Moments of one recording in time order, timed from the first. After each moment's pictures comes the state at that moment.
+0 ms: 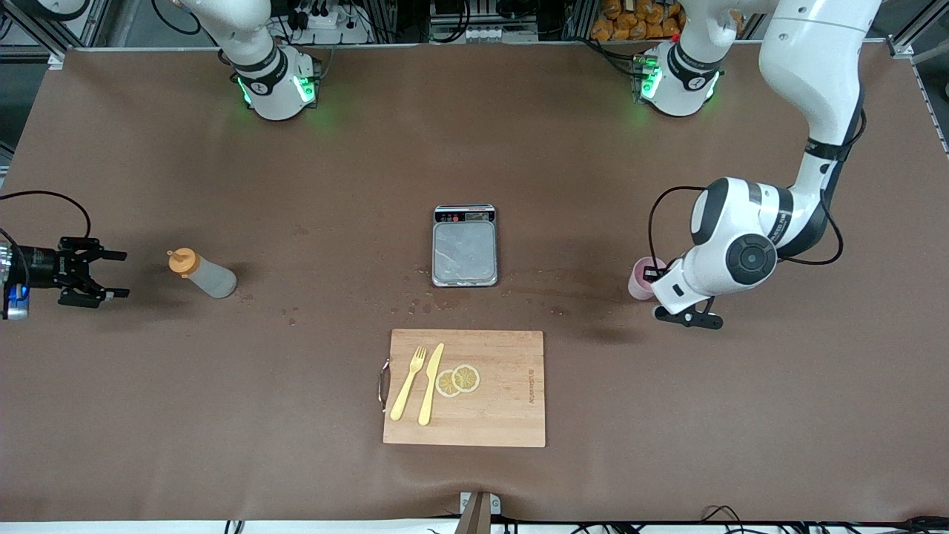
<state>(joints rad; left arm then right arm) -0.16 0.43 -0.11 -1.91 0.00 2.16 -0.08 -0.63 0.64 0.08 -1.56 0.47 1.63 0.43</state>
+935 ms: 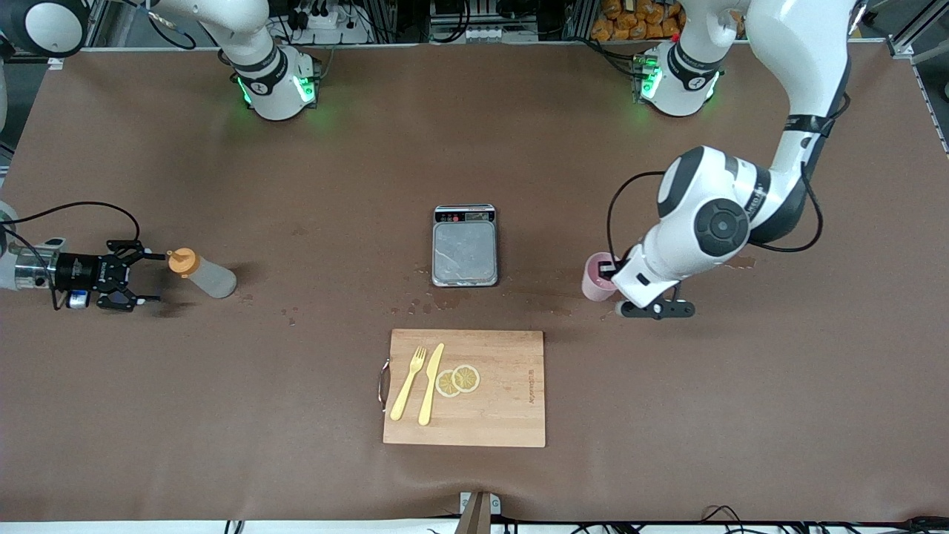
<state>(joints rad) -0.16 0.39 -0.30 -1.78 -0.05 2.09 -0.43 -0.68 0.81 0.08 -1.55 0.68 1.55 0.69</state>
